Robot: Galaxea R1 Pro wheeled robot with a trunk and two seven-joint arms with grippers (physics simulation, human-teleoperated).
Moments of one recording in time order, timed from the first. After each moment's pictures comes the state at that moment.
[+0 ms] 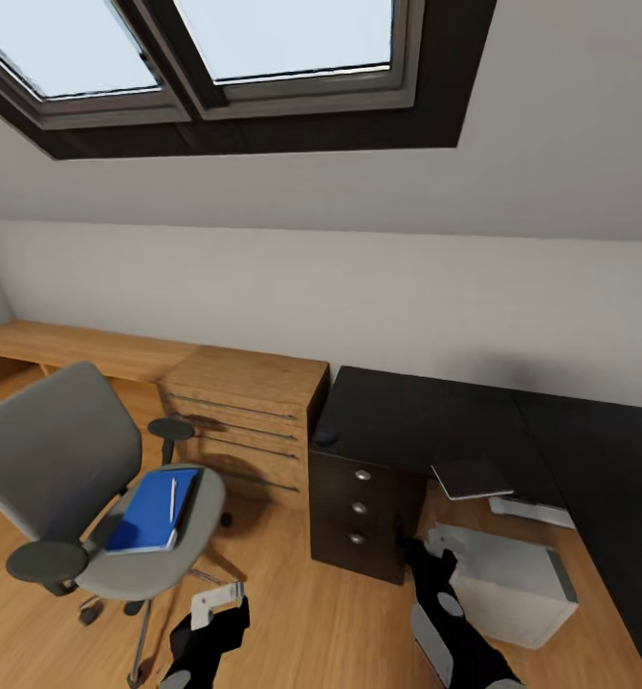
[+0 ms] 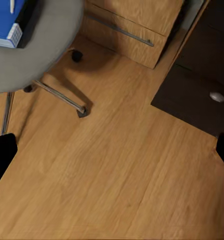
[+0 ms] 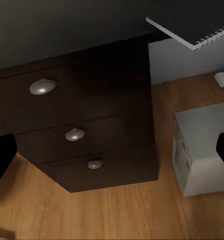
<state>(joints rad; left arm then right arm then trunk) -0.04 -0.02 -0.30 -1.25 0.37 0.23 0.47 -0.47 0.11 0.04 -0.56 -0.30 -0.28 -0.23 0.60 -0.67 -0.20</state>
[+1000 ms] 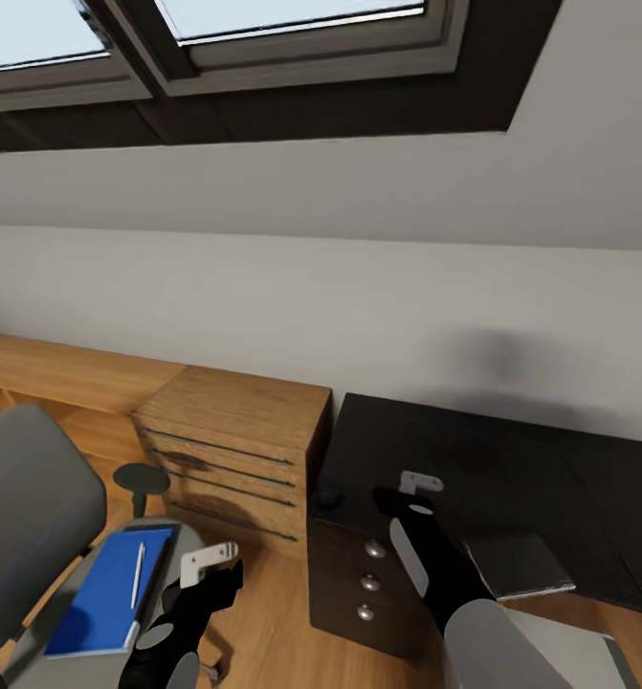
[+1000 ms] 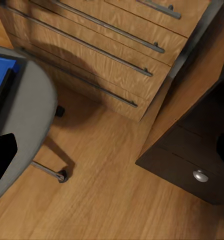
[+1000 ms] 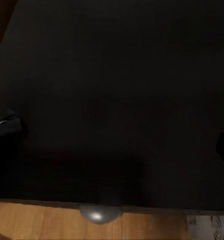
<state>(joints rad) -0.04 -0.01 -0.23 -1.53 0.37 0.48 0.48 -0.62 0.16 0.06 -0.74 -0.18 0.29 -0.34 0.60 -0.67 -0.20</state>
